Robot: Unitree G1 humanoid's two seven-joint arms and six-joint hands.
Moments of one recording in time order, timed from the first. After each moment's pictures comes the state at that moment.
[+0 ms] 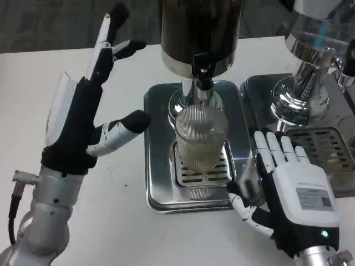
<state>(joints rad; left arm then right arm) -0.25 0.38 -0.13 0.50 0.23 -0.99 0.25 0.22 -0.25 0.39 -0.11 -1.03 0.16 -0.37</state>
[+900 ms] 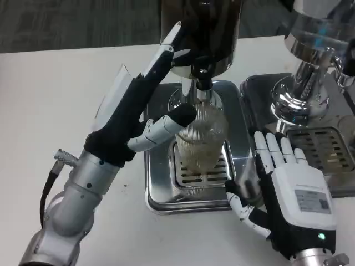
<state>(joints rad) -0.36 0.26 -0.14 0.61 0.16 -1.00 -0.05 0.23 -0.22 0.40 -0.12 -1.03 0.18 -0.38</state>
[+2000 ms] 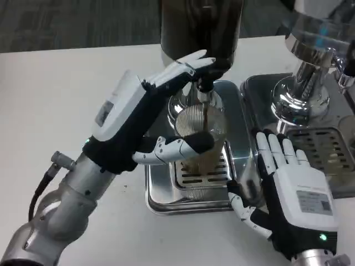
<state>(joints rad) -0.36 0.33 -0.11 0.59 0.50 -1.08 0.14 0.24 -0.21 0.39 -0.12 -1.03 0.18 -0.38</state>
